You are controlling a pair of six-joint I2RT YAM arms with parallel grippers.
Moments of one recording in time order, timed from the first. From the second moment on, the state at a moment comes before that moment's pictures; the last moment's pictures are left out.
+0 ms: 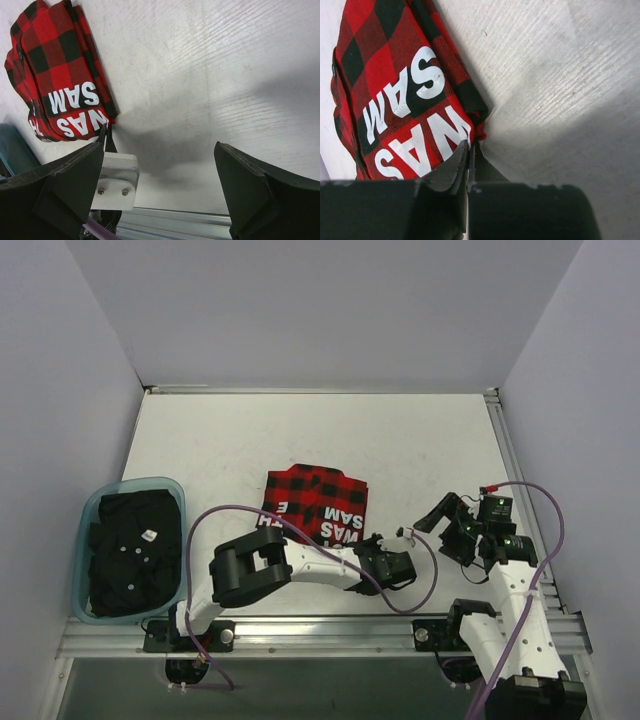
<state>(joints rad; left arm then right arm) -1.37 2.14 1.42 -0.46 -0.88 -0.15 -0.11 0.75 0.55 -0.73 -0.32 0.61</state>
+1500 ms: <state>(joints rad) -1.25 1.81 1.30 -0.44 -0.55 -0.44 0.39 1.66 0.46 0.59 -0.53 1.26</state>
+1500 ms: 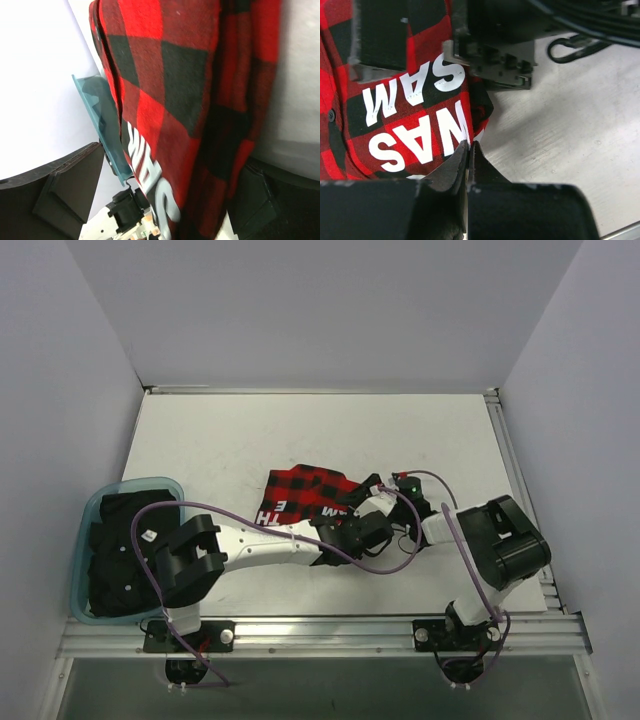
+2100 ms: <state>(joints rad) -1.24 1.81 1.32 -0.44 -0.48 -0.48 0.43 1.82 0.53 0.71 -0.54 1.28</state>
